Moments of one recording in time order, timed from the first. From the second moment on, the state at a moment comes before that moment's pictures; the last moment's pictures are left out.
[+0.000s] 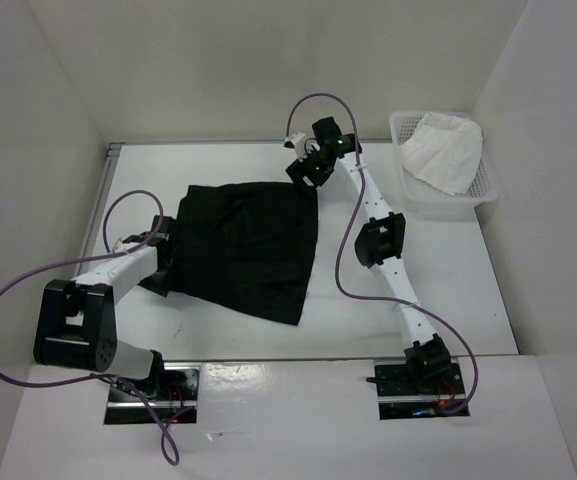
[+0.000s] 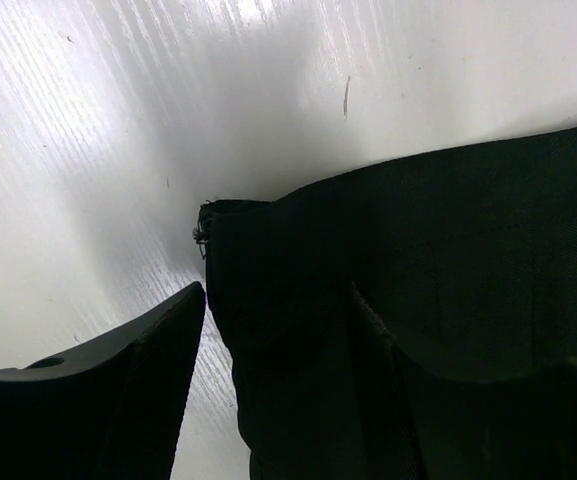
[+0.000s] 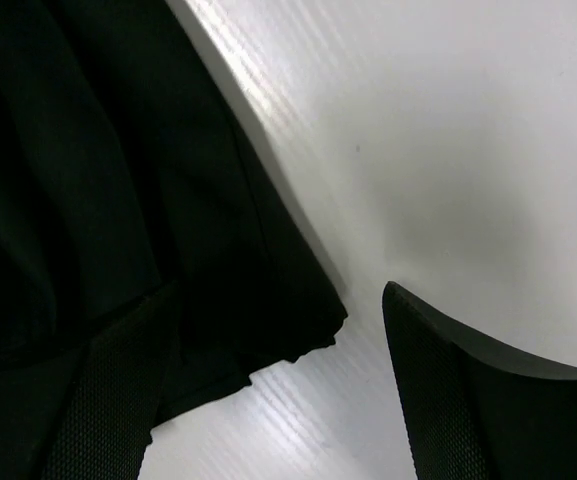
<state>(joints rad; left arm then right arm) -0.08 1.42 0.75 -0.66 -0.41 -1.34 0.34 2.92 3.08 -1.18 -0.35 -0.49</state>
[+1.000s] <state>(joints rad) -0.08 1.40 0.73 -0.62 -0.40 -1.22 0.34 2.95 3.11 -1.26 -0.21 -0.43</state>
